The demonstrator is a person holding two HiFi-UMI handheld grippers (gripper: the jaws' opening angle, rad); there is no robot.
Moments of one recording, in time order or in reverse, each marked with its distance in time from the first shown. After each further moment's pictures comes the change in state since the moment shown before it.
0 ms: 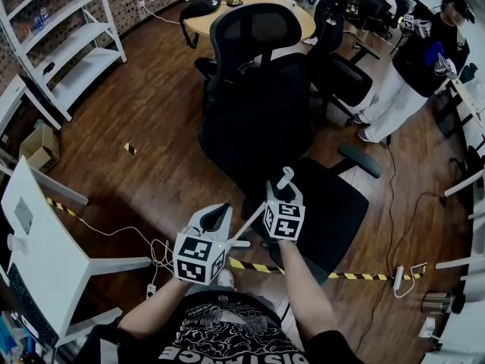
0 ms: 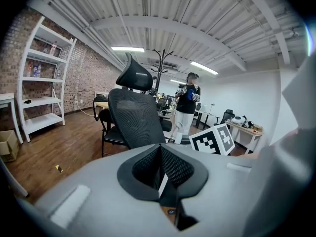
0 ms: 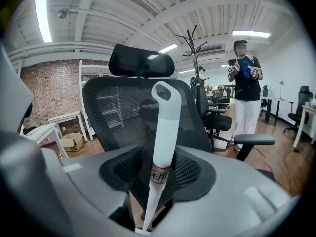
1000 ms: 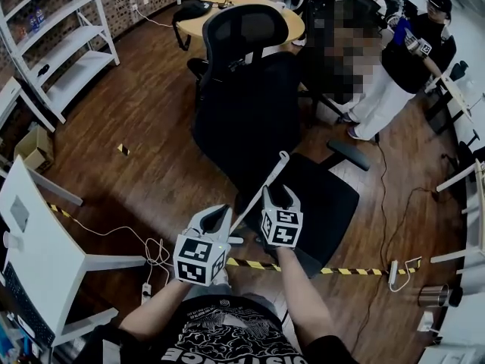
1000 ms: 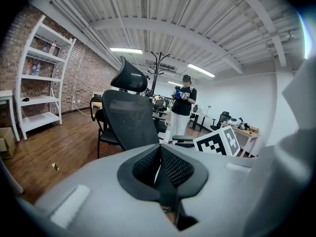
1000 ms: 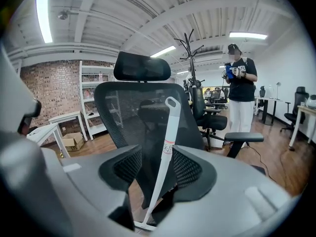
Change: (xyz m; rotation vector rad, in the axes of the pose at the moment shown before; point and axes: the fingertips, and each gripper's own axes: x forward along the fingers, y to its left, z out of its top) left arm -0.023 -0.031 -0.011 -0.008 -0.017 -0.032; right arm -0.056 0.001 -0.014 0.004 -0.003 -0.017
